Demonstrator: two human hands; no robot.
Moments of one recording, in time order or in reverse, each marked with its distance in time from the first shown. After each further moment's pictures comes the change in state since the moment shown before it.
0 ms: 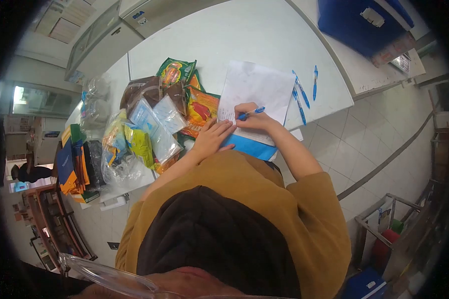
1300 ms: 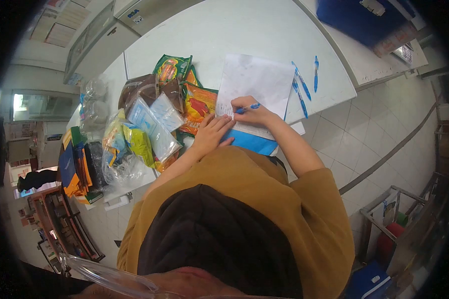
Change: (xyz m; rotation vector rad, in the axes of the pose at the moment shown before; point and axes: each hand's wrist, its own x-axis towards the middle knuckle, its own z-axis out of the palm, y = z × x) left_hand 0.003 0.003 -0.002 -0.033 -0.001 -0.036; right_hand 0.004 0.000 0.002 -0.013 0.012 -0.042
